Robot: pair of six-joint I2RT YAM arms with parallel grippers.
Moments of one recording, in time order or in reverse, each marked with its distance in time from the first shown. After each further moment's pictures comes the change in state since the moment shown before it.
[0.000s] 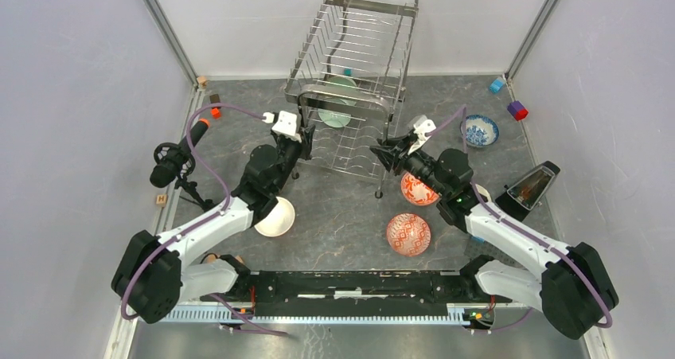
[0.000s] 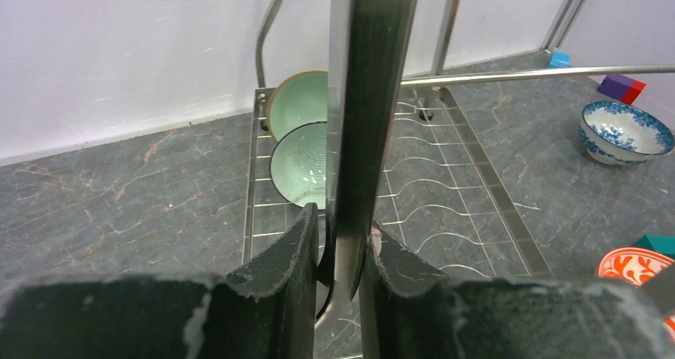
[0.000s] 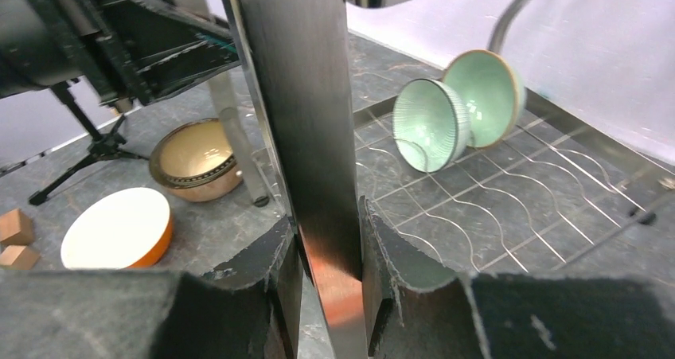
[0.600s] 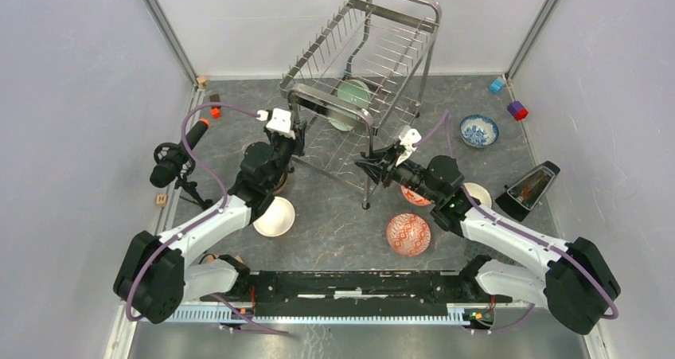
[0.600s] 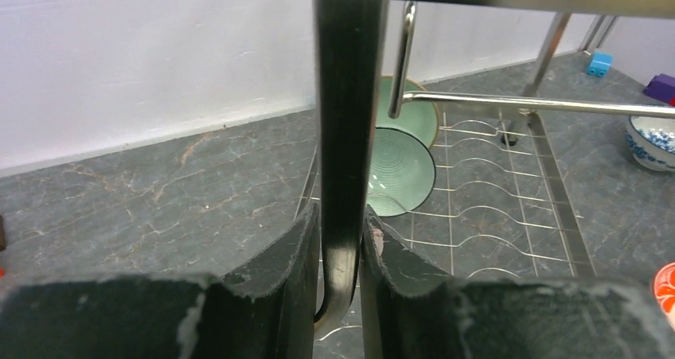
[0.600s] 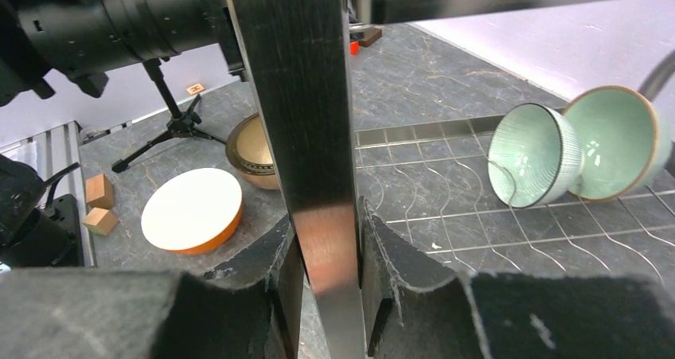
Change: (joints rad) left arm 0.068 0.016 -0.001 0.027 -0.004 0.051; right arm 0.126 0.008 0.000 0.016 -0.025 0.006
